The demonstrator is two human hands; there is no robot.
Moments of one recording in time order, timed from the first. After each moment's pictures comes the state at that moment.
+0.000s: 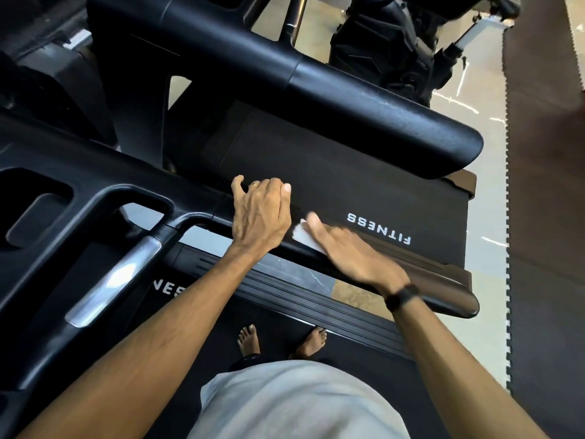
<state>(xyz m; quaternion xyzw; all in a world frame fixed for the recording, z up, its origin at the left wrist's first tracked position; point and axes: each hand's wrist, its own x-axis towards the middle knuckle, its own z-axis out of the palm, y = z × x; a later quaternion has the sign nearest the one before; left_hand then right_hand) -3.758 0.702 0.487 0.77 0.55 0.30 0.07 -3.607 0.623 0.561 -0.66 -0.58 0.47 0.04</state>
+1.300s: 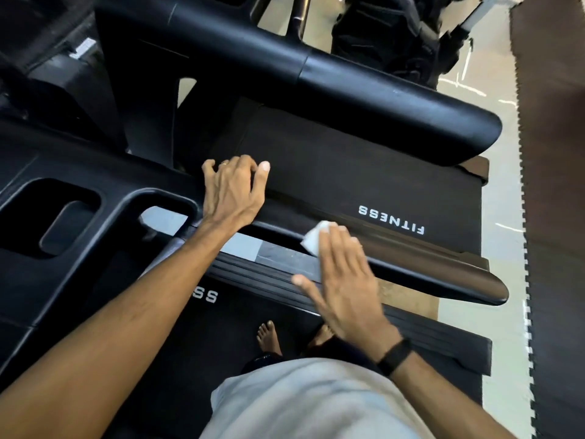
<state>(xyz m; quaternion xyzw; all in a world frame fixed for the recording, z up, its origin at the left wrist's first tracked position) -3.831 0.749 0.500 0.78 0.58 0.22 0.09 -3.670 0.552 0.516 -0.70 -0.71 0.09 -0.02</state>
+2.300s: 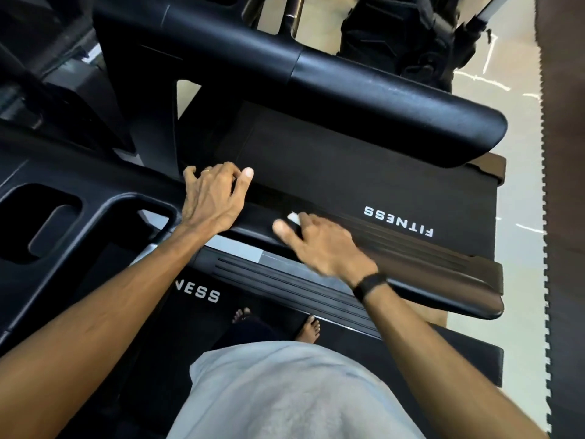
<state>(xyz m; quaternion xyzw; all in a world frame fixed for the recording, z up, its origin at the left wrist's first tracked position) -3.828 0.755 0.503 0.79 0.59 0.15 0.11 -3.633 0.642 0.534 -0.69 -0.64 0.32 -0.04</state>
